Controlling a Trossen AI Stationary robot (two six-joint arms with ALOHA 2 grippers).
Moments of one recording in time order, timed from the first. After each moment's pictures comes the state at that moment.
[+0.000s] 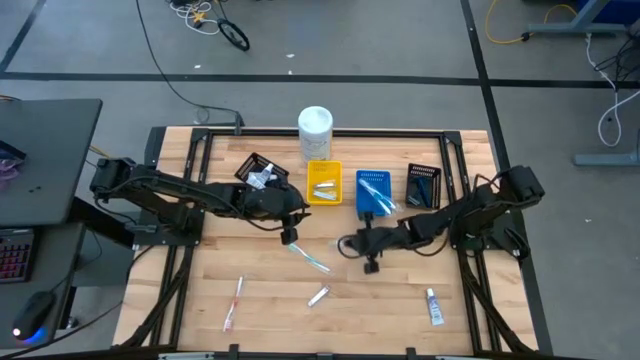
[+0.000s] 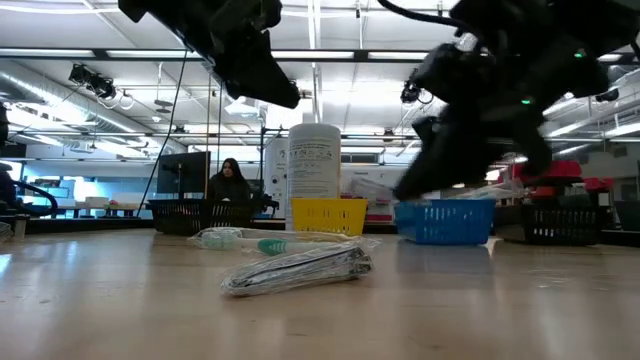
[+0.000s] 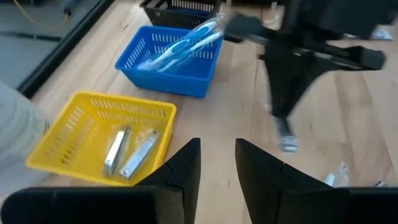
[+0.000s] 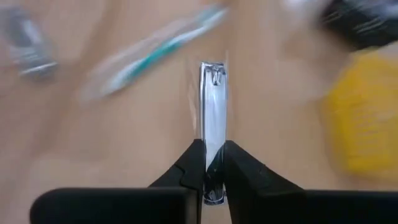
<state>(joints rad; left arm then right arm) -0.09 1.38 0.87 -0.08 -0.29 -0.14 0.27 1.61 0.64 0.25 0.28 -0.09</state>
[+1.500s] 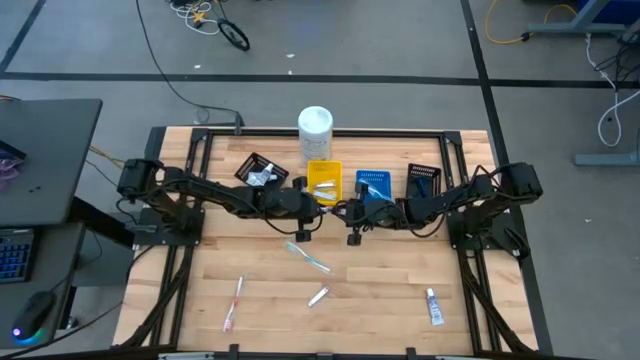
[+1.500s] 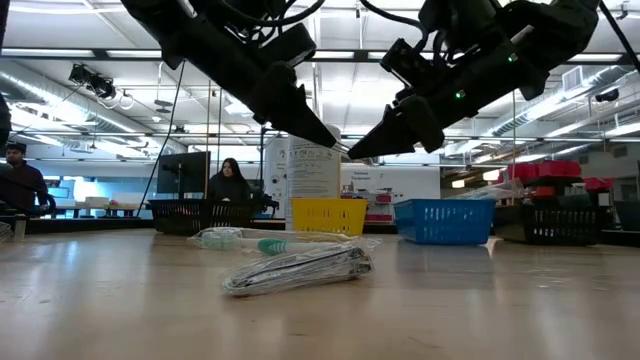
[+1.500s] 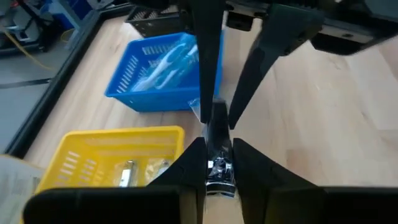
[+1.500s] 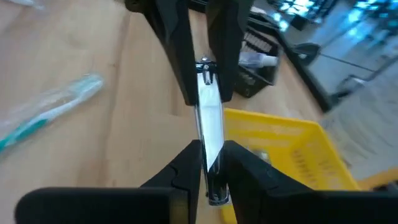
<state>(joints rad) -0.01 1.61 0.87 0.19 -0.26 0.14 0.09 1.60 0.69 0.43 0.35 -0.21</state>
